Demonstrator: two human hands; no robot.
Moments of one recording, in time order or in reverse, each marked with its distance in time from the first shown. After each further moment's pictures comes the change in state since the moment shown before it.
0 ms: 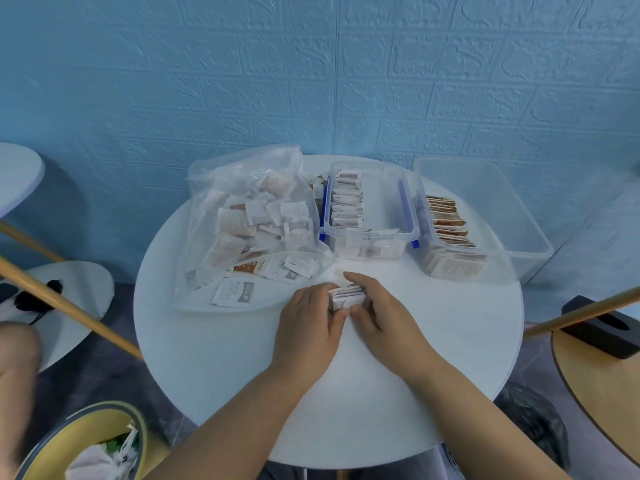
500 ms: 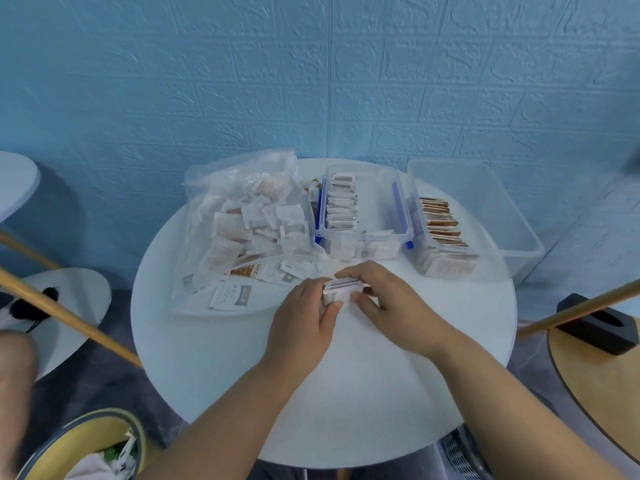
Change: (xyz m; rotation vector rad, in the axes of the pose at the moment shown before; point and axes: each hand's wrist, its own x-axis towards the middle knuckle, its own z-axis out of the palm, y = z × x) left_hand 0.006 0.004 -0.014 -0.121 0.035 -0.005; right_hand 0.018 -0.020 -0.035 -0.018 -0.132 -0.095
